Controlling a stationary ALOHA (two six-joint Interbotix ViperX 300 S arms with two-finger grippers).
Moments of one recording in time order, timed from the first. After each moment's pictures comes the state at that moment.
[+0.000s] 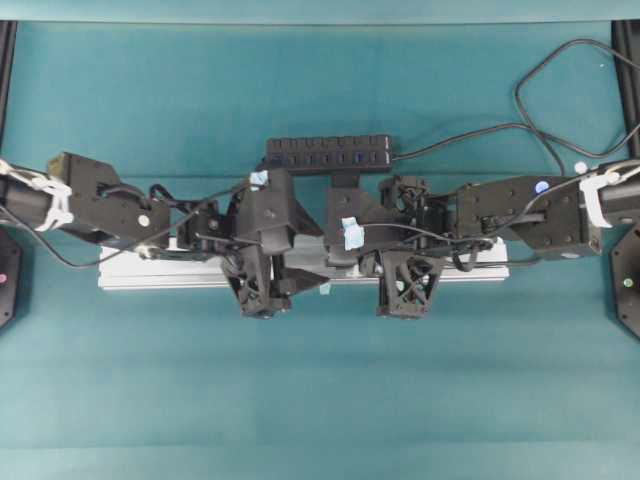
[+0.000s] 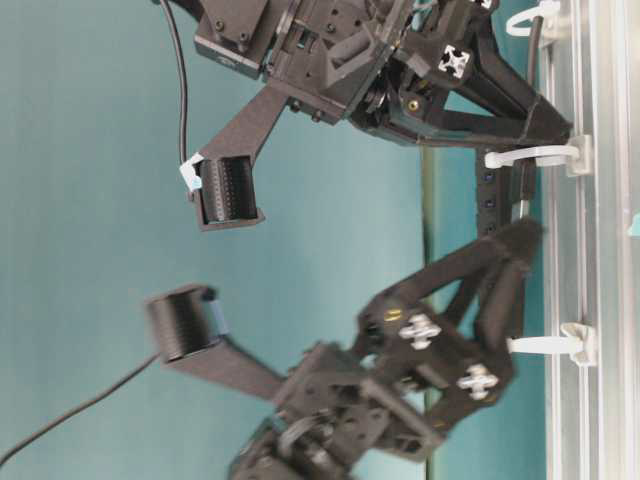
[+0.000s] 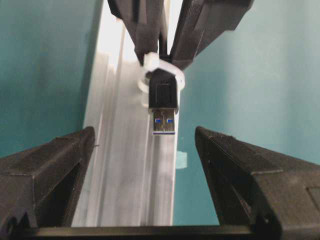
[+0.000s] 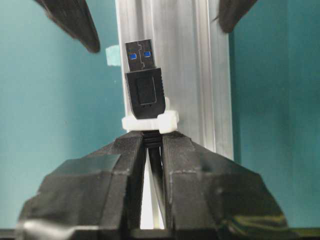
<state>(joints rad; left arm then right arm) 0.05 0.15 0.65 0.02 -0.20 -0.09 -0.05 0.09 0.57 0.02 0.44 -0.01</state>
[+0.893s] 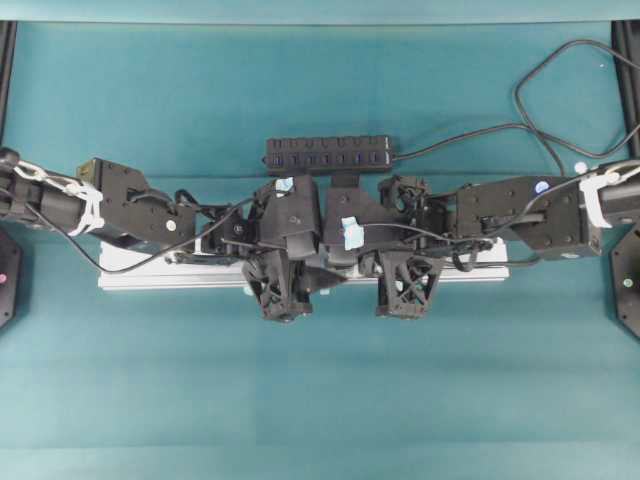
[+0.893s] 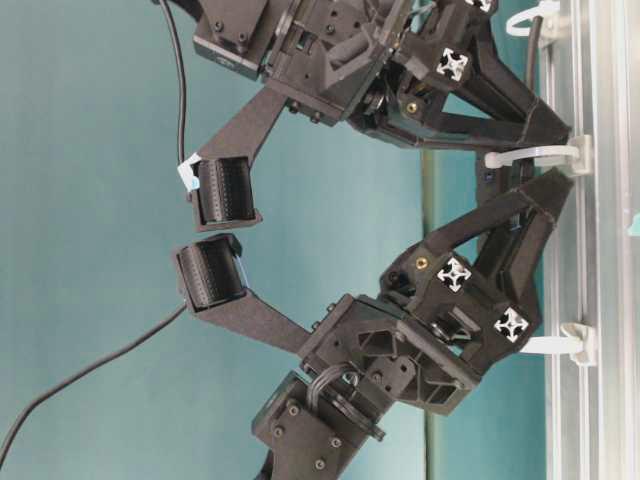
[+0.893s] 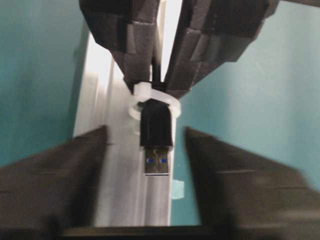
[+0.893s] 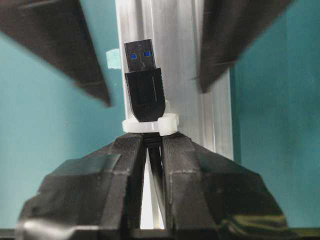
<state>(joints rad) 0.04 0.22 0.58 0.02 -0.20 -0.09 -0.05 0.09 0.57 0.02 0.44 -0.01</state>
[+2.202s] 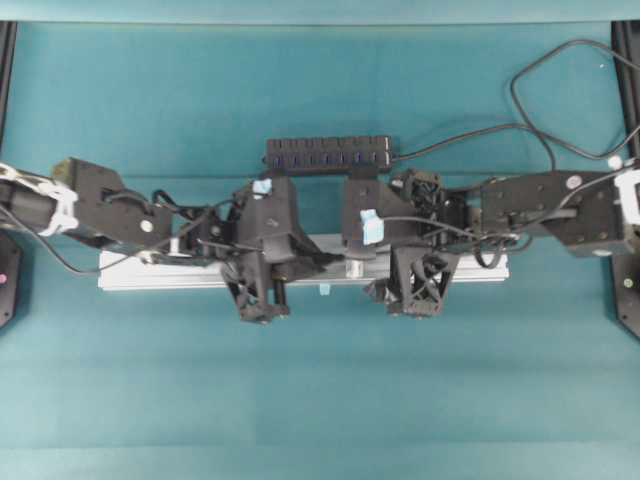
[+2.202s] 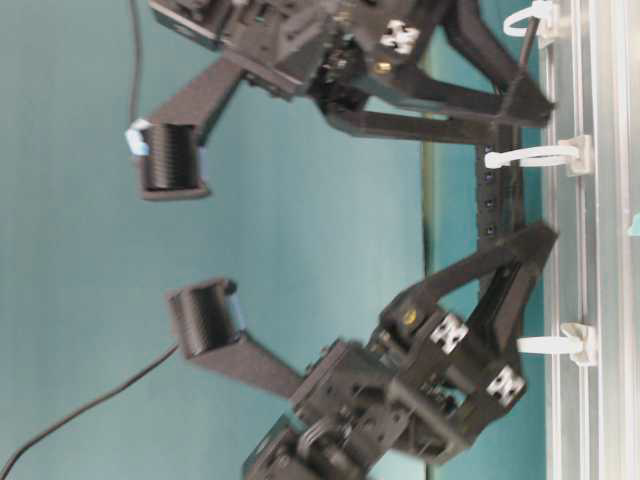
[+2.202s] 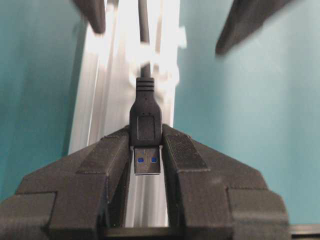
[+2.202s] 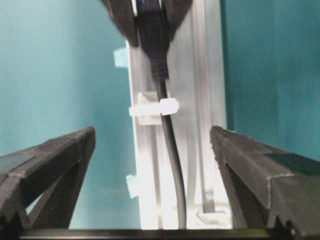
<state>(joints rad) 0.04 0.14 0.67 0.02 -0.18 -0.09 -0.04 -0.01 0.60 0.02 0.44 0.00</state>
